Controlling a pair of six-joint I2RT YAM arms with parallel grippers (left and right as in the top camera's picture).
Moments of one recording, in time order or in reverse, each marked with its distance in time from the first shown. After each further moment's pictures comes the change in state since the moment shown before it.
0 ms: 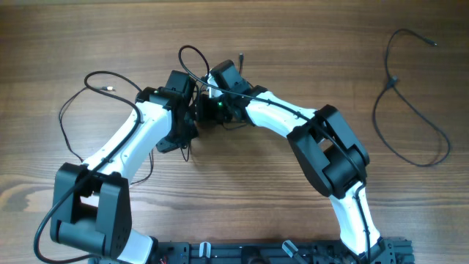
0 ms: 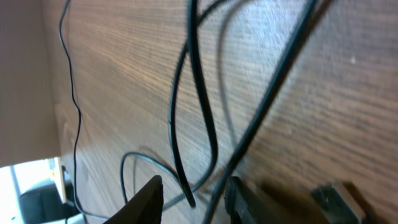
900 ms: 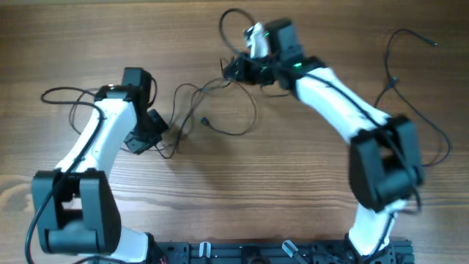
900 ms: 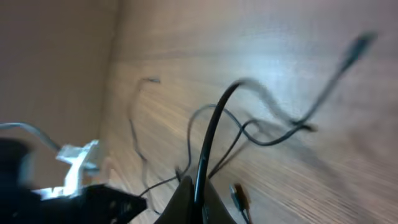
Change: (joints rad) left arm 0.264 -0.014 0.000 -0.040 0.056 0.004; right arm -0.259 -0.271 -0.003 -0.117 -0.088 -0.135
